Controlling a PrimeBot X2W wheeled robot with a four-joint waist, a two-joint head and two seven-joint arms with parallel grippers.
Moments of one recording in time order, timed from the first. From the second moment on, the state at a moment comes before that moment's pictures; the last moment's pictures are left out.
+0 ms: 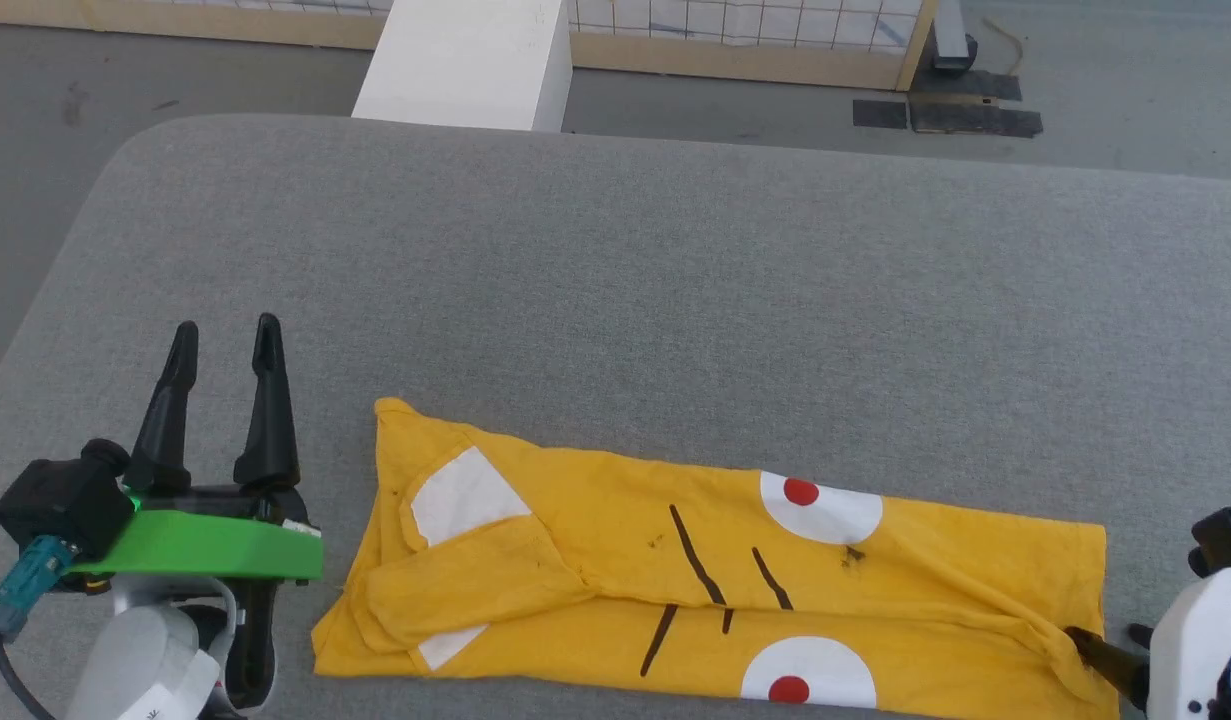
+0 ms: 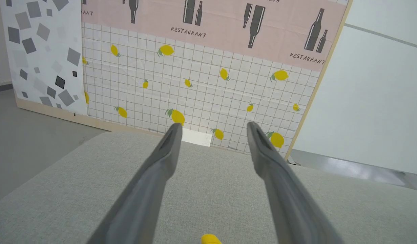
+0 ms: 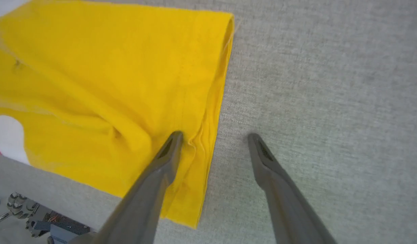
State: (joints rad) left arm -0.13 0.28 -0.06 -0.03 -0.51 -0.04 -0.26; right arm 0.03 -0.50 0.02 0.13 0.66 0.13 0.74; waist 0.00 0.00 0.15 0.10
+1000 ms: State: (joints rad) left arm -0.13 0.18 0.01 0.05 -0.41 -0.11 -0.26; right arm -0.09 -0.55 0.08 0.29 0.70 0.14 0.70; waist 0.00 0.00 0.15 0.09
